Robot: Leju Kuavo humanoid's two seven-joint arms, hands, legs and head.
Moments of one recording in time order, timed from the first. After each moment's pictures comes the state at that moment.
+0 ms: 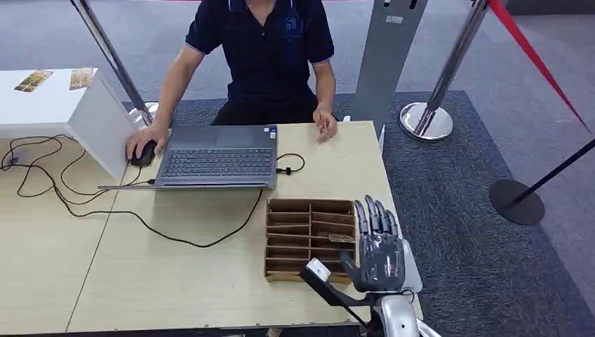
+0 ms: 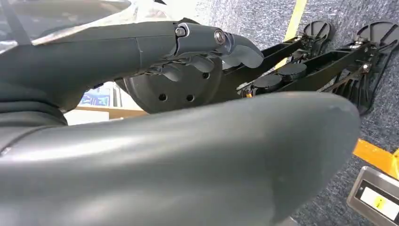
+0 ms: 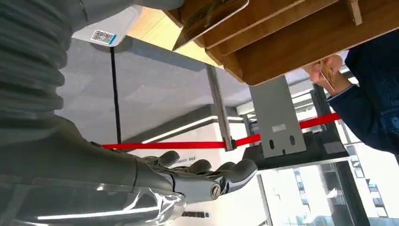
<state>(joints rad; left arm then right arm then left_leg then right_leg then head) -0.03 -0.02 0.86 -0.30 0.67 0.52 0.55 -0.05 -0.28 0.74 -1.62 1.29 -0.63 0.63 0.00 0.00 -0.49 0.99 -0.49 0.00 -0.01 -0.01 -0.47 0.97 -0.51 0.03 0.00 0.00</state>
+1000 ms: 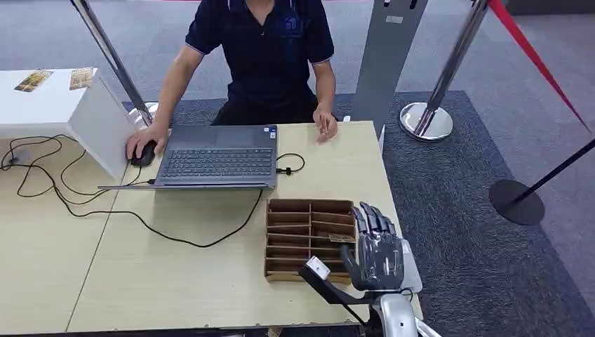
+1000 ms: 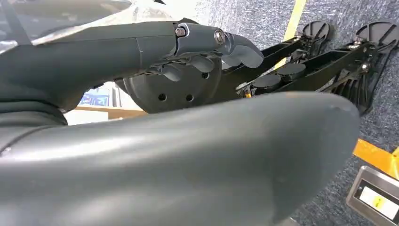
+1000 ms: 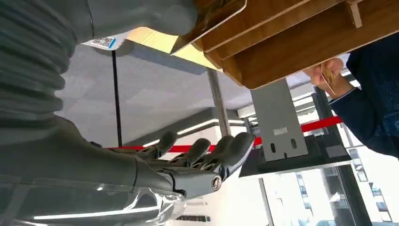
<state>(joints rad) -0.04 -0.02 0.86 -0.30 0.67 0.52 0.55 -0.06 -0.27 0.74 -1.61 1.27 -0.63 0.63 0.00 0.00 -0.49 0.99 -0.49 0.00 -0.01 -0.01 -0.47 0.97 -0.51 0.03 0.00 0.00</state>
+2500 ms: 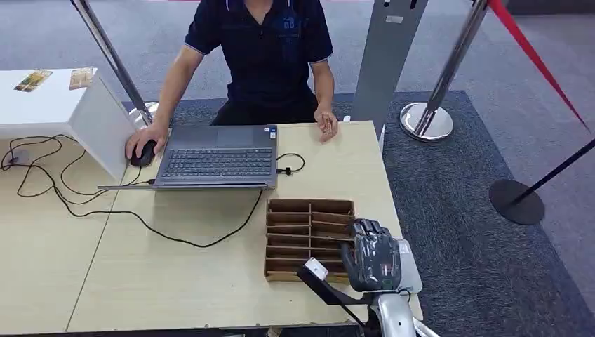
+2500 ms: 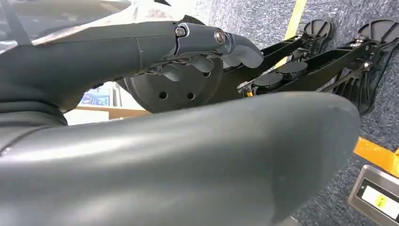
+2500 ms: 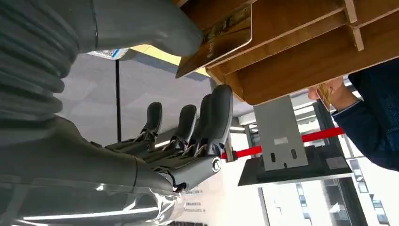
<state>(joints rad) -0.04 -0.03 0.86 -0.30 0.67 0.52 0.54 -0.06 -0.27 0.75 -1.59 1.24 -0.61 0.63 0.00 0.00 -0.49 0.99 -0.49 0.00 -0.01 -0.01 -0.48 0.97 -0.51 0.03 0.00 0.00</state>
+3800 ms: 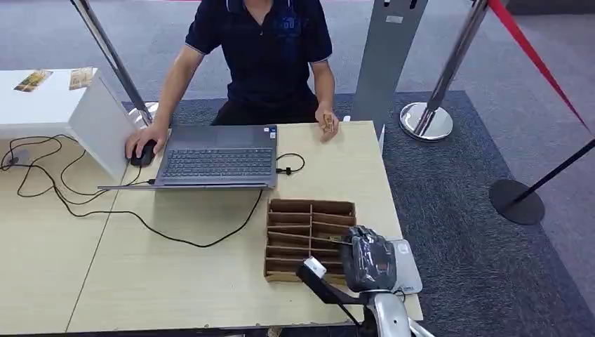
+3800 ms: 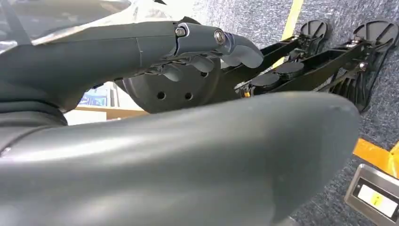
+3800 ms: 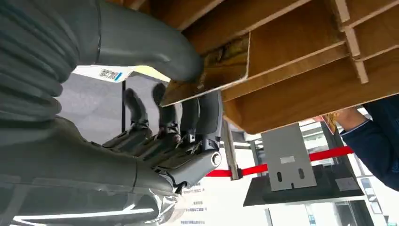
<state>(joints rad) -0.04 -0.03 0.86 -0.30 0.67 0.52 0.53 -0.08 -0.25 0.77 -1.52 1.17 -0.64 0.62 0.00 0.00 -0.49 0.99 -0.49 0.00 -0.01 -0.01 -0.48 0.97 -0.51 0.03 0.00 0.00</state>
